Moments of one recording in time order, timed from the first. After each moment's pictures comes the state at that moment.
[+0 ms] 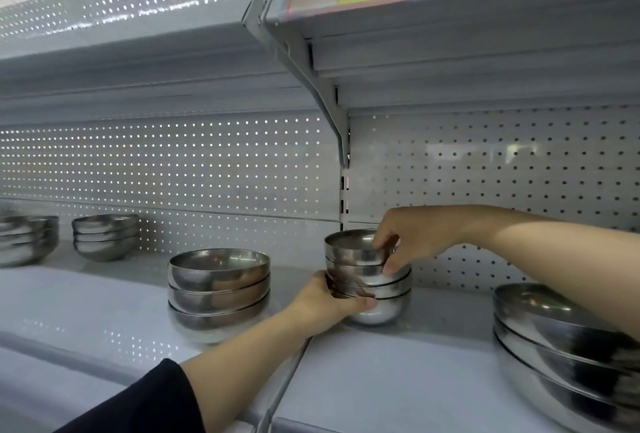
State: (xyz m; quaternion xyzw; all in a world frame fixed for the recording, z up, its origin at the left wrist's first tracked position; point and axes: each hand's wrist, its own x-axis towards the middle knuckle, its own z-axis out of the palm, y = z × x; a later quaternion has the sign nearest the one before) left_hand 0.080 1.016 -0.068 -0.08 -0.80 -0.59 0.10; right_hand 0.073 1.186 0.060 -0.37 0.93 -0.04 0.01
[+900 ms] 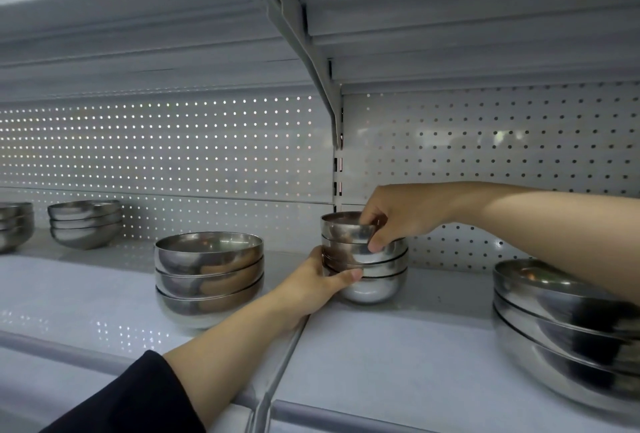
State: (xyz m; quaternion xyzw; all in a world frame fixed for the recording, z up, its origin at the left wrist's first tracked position) left_hand 0.063 1.006 -0.078 -0.13 -0.79 -0.60 0.09; right_hand 0.068 1.175 0.056 -0.37 0.92 -0.07 0.00
